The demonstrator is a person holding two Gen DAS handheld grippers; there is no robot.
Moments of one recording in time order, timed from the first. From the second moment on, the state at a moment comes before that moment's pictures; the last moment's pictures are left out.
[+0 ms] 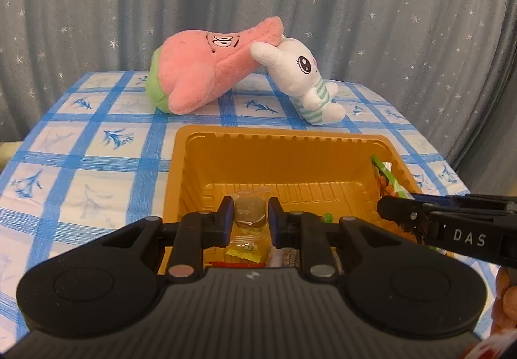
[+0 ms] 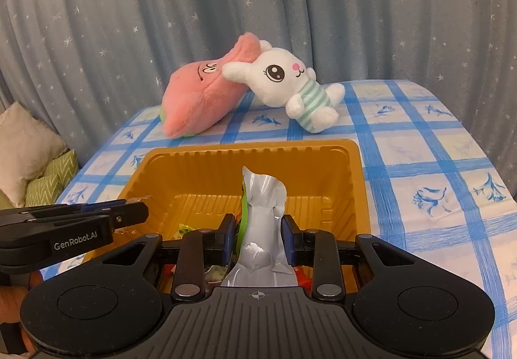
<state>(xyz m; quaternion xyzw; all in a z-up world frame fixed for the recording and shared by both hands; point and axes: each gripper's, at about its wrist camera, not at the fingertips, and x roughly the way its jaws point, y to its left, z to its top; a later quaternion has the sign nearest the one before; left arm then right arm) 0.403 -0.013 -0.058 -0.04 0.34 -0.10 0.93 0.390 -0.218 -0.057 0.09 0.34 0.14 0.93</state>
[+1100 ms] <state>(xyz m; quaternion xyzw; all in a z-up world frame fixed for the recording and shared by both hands) 0.399 -0.005 -0.058 -0.04 0.34 -0.09 0.94 0.390 -0.222 -0.058 0.10 0.33 0.13 0.93</state>
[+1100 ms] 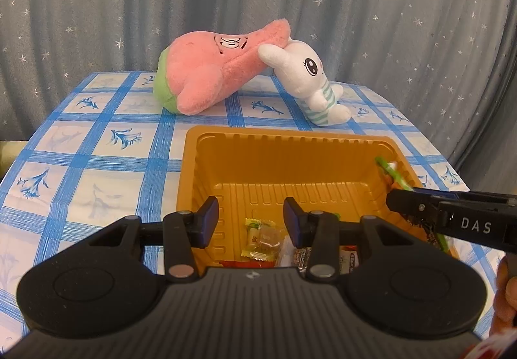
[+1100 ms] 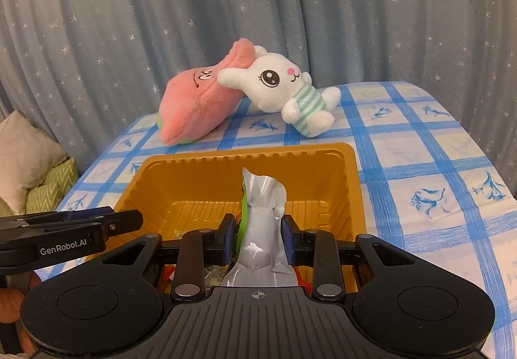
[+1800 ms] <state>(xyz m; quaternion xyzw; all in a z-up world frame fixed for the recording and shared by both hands) 0.381 -0.005 -0.052 -0.03 0.33 -0.09 0.94 0.382 -0.240 -0.051 0.12 0.30 0.12 0.94</state>
